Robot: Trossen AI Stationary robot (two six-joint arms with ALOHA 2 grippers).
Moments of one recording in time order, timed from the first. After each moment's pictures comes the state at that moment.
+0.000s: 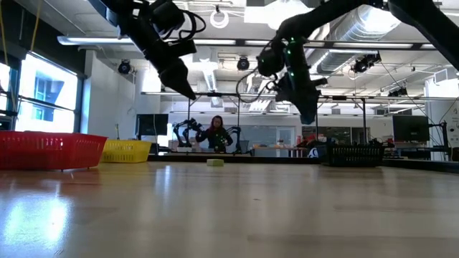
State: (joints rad) left arm 0.64 1.41 0.98 -0.26 -0.16 0.44; right arm -0.71 2.04 1.88 -1.42 0.41 0.27
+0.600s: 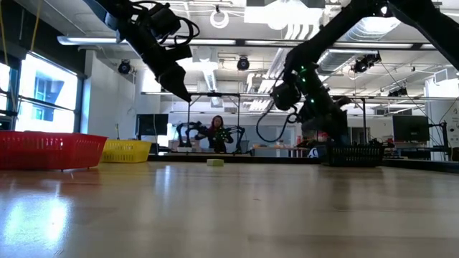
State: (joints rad) left arm 0.72 1.41 0.98 -0.26 -0.14 0.42; right arm -0.75 2.04 1.54 -1.42 0.39 0.34
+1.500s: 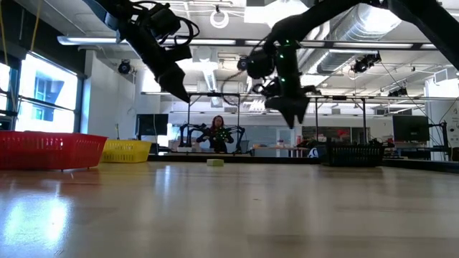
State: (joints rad) left arm 0.73 1.41 0.98 -0.26 -0.16 0.45; right arm -0.59 2.04 1.77 -1.25 0.42 0.26
